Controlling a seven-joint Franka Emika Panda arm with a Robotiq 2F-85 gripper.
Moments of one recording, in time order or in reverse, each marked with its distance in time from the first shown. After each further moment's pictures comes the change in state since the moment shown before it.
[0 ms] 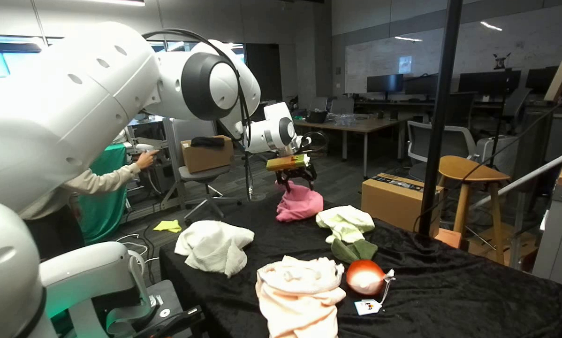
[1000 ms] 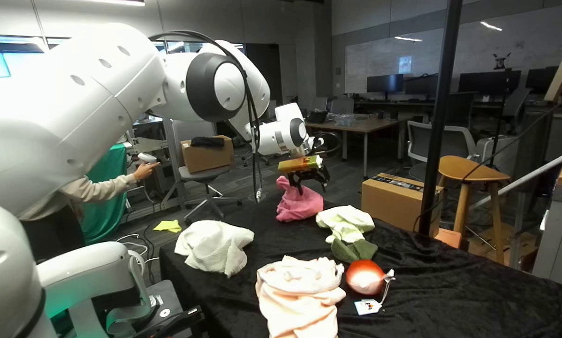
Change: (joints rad) arm -0.040 0.013 -0.027 0.015 -0.004 -0.003 -0.010
